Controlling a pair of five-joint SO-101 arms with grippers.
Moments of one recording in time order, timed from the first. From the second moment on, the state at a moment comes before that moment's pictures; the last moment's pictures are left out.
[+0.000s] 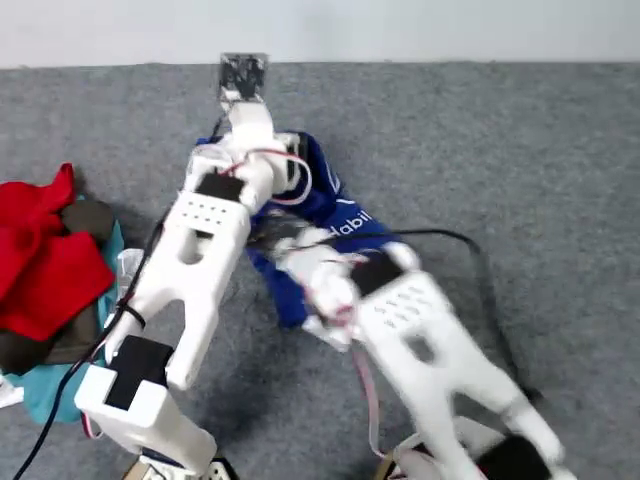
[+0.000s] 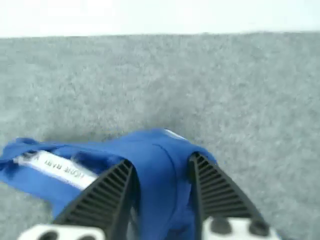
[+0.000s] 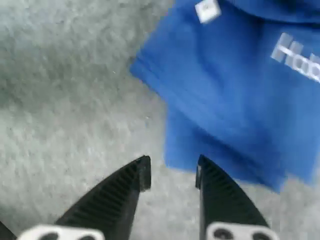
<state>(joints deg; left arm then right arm) 11.0 8.7 7.5 34.2 18.0 -37.7 -20.1 30.0 77.4 24.5</state>
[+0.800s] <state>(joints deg) -3.6 8.7 4.3 35.6 17.7 -44.2 13.9 16.4 65.0 22.6</state>
